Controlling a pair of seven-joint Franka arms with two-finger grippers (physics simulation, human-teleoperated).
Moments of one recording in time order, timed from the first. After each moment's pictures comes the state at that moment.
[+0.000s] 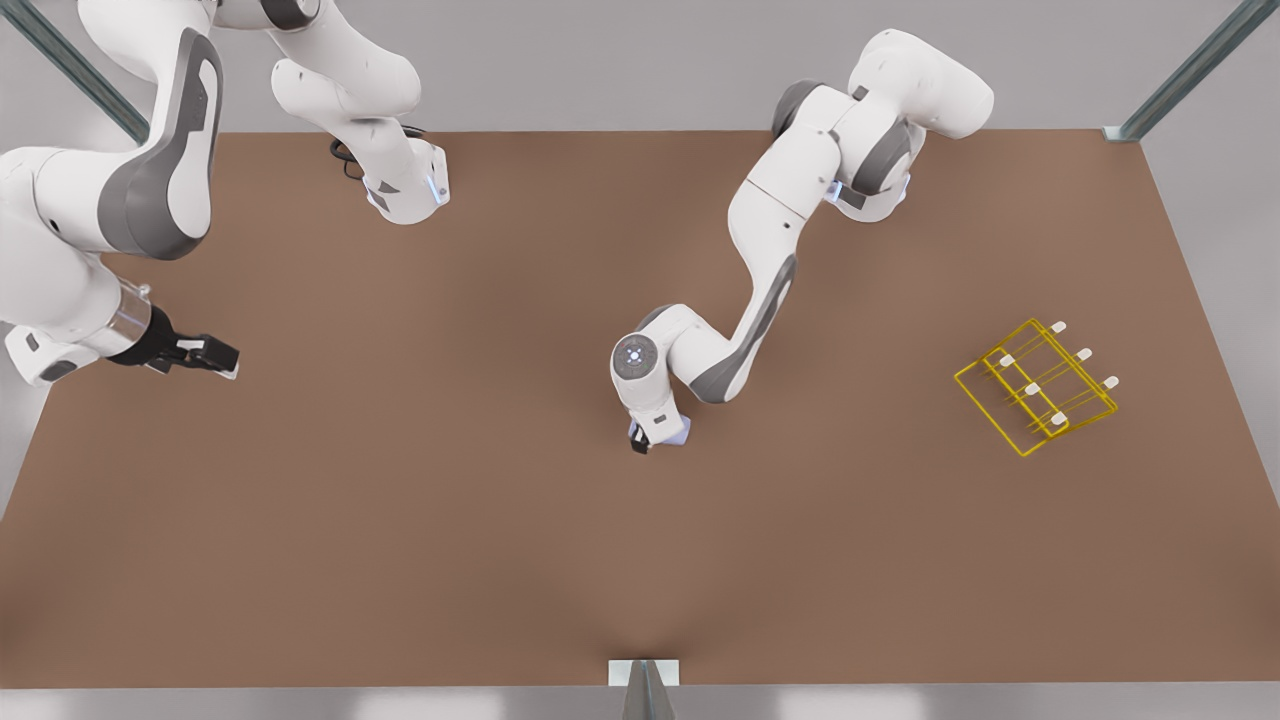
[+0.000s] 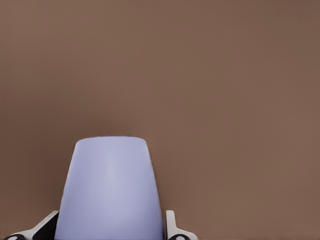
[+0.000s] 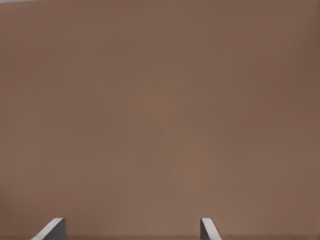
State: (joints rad) left arm -0.79 0.97 0.04 -1.24 0.07 2.15 -2.03; right arm 0.03 0.15 -0.11 -1.48 -0.01 1.59 0.00
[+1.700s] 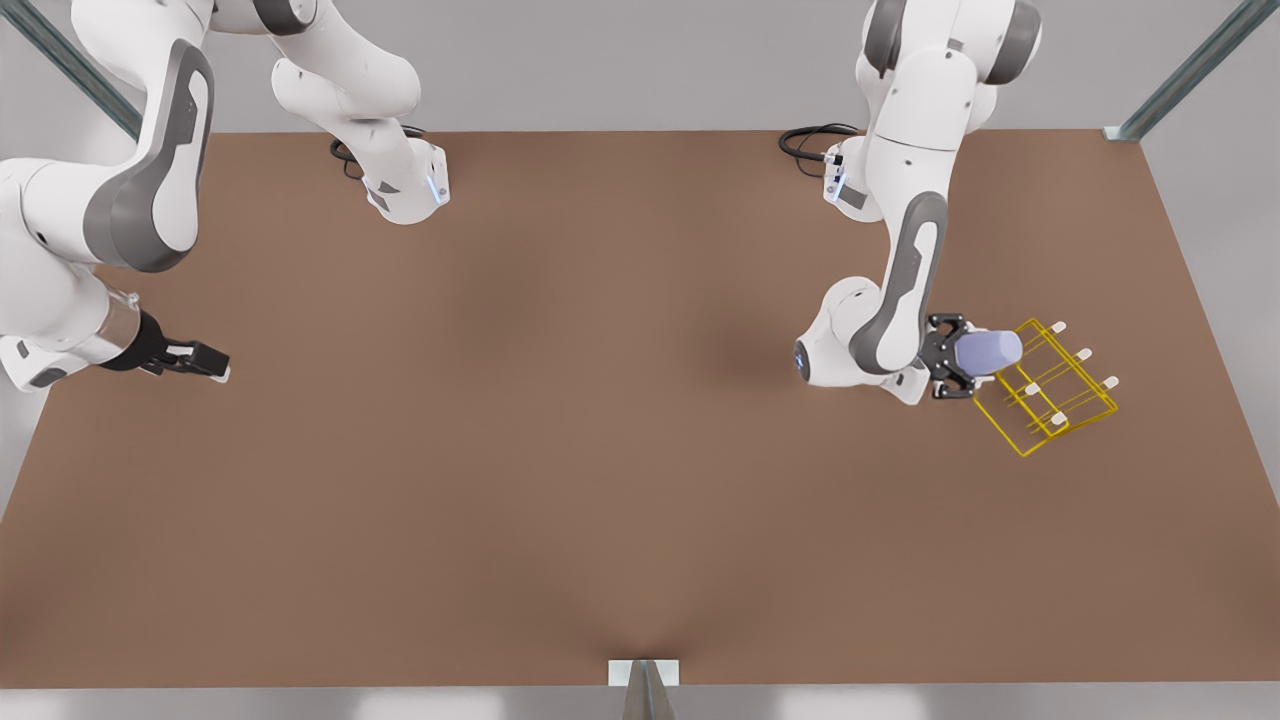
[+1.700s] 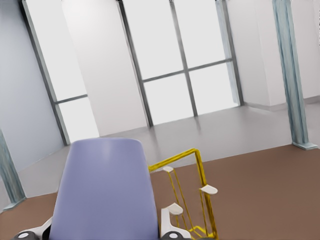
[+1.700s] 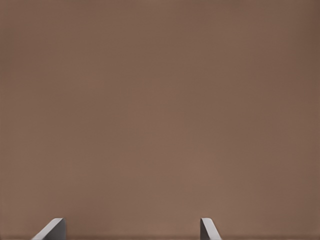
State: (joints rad) left arm -0.66 0.42 0.31 -2.11 1.05 1.51 -2.30; right arm 0.00 0.17 -0.11 -1.48 0.00 1.59 0.00
